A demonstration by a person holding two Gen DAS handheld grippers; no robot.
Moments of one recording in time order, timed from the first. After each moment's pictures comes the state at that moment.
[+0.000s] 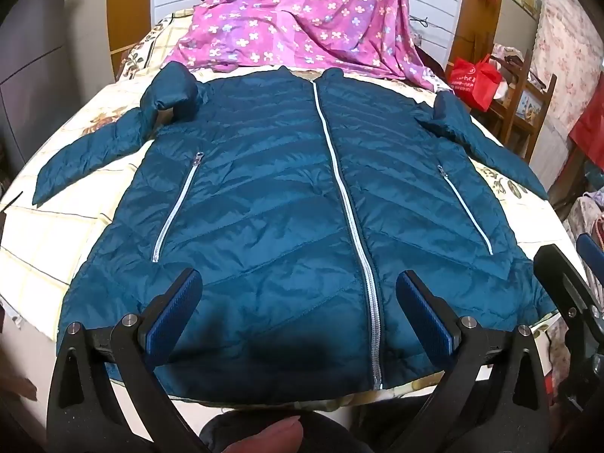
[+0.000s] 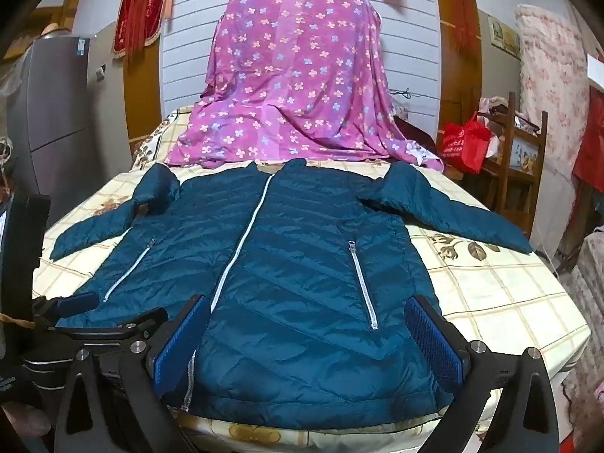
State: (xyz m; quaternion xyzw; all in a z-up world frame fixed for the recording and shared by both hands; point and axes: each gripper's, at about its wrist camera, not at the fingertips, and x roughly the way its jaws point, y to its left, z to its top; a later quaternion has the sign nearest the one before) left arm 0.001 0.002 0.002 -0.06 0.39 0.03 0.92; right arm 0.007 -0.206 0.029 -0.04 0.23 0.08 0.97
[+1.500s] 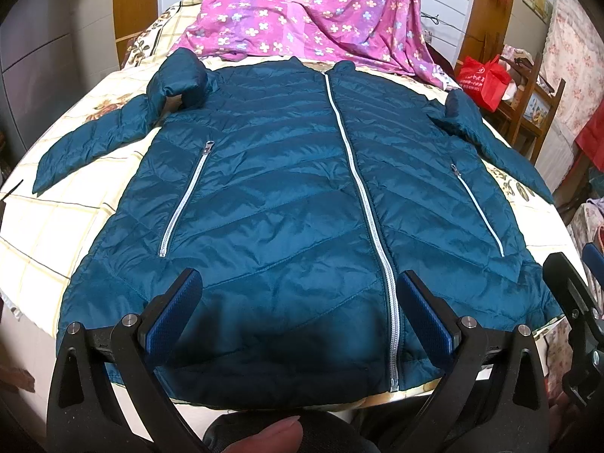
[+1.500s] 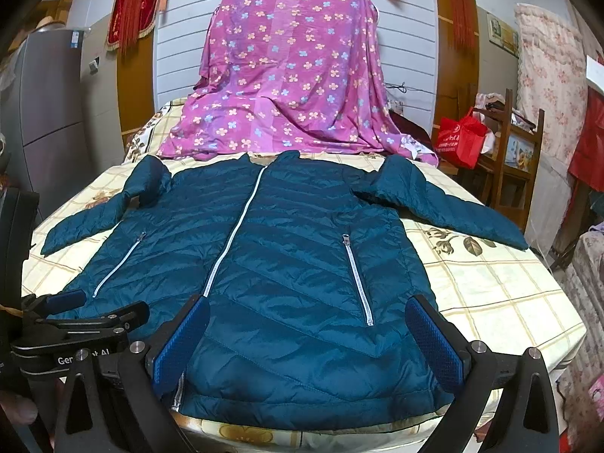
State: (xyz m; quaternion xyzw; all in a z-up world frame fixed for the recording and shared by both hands) left arm 0.006 0.015 -0.009 -0.07 0.39 0.03 0.92; right arm 0.013 -0.203 0.027 -0.04 0.25 0.07 0.97
